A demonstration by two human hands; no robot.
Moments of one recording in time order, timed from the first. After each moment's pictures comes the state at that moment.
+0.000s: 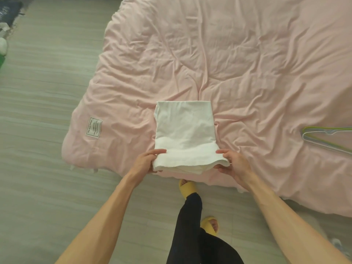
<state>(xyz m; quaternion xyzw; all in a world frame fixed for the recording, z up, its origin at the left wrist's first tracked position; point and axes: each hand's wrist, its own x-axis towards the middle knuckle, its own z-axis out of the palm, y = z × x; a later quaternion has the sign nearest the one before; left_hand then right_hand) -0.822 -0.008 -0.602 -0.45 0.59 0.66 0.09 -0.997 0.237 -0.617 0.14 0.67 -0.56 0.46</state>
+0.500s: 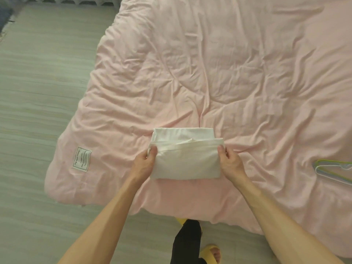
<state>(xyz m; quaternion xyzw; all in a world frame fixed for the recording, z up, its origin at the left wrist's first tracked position) -0.925 -0.081 -0.636 -0.49 0.66 0.57 0.01 -1.085 0.146 -0.651 -0.03 0.86 -0.43 0.28</state>
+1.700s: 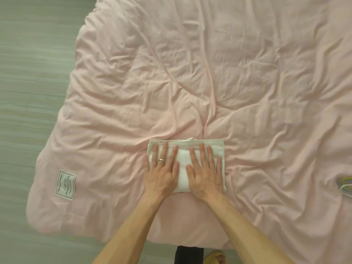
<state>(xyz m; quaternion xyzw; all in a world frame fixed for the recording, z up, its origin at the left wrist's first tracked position) -0.989 -0.082 -0.731 -0.26 0.95 0.15 0.08 -1.067 0.056 -0.742 -0.30 0.94 -0.14 0.13</state>
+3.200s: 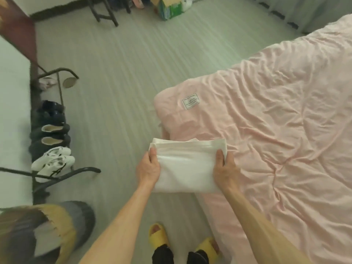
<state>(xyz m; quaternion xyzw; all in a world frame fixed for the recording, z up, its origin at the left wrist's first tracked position) -0.721 0.057 -0.606 -0.80 0.42 0.34 -0.25 -0.948 0.071 -0.602 -0.41 0.78 -0.29 0.37</state>
